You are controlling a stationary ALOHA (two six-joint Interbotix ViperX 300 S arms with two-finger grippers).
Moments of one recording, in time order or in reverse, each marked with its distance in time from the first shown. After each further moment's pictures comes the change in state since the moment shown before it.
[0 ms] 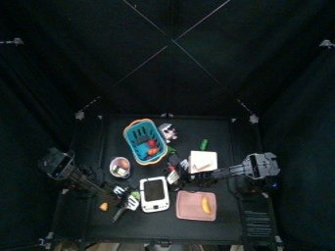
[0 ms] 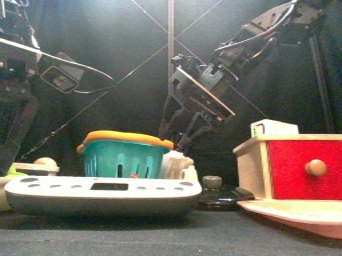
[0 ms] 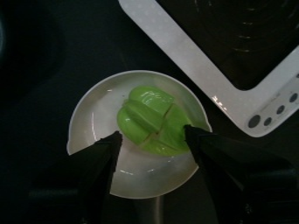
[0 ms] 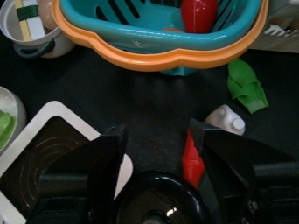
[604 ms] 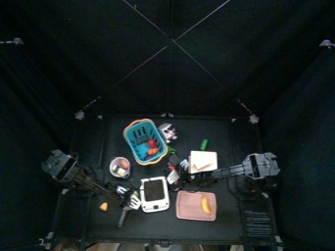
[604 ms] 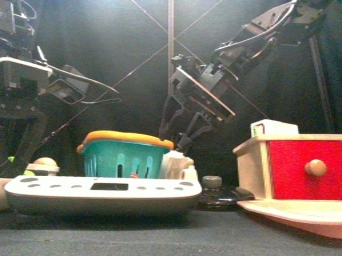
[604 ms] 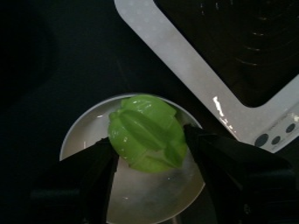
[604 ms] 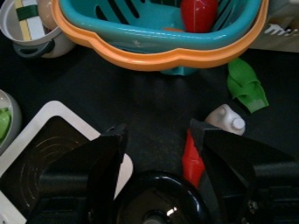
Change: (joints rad) left arm 0.051 0.057 -0.009 0.003 -0.035 -0.002; right arm 0.000 0.000 0.000 0.003 0.002 -0.002
